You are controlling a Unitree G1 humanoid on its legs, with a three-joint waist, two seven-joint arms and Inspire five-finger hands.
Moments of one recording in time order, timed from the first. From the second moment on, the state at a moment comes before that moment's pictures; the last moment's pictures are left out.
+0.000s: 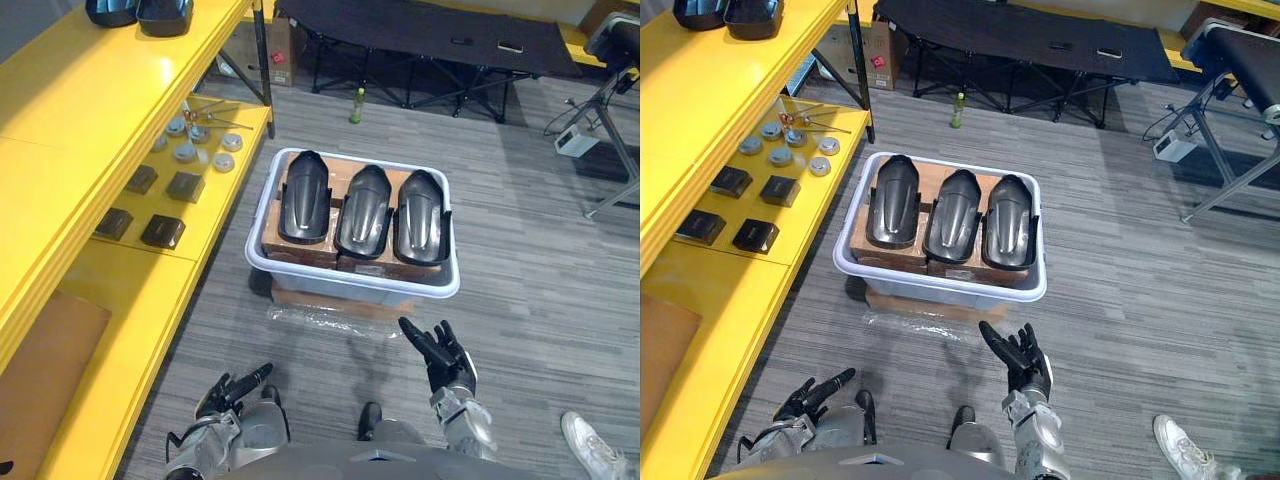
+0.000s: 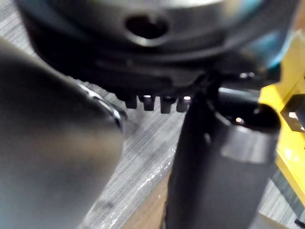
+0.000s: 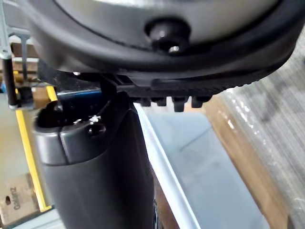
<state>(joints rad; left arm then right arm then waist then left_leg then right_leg) 0.09 0.14 0.05 0.97 -0.56 0.01 -0.02 0.14 -0.04 -0.12 0.66 0.56 -0.22 0.09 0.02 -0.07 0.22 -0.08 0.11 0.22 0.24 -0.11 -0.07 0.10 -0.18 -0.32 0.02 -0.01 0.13</state>
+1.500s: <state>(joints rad) -0.02 0.15 0.01 0.86 -0.48 -0.06 -0.11 -0.73 -0.85 -0.22 0.88 0.52 0.04 -0.19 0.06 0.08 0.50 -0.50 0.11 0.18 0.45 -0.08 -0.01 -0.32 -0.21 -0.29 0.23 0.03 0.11</state>
